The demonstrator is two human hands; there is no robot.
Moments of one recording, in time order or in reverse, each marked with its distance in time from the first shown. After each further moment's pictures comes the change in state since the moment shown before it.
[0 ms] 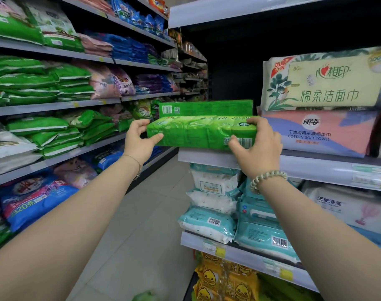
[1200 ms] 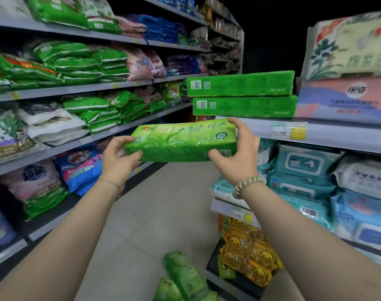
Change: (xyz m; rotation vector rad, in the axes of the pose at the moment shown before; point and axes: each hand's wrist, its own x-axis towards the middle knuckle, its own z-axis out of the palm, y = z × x) left_hand -0.126 -0.019 -0.137 -0.004 0.189 -0.027; right_hand -0.110 -0.062 0.041 0.382 -0.221 -0.022
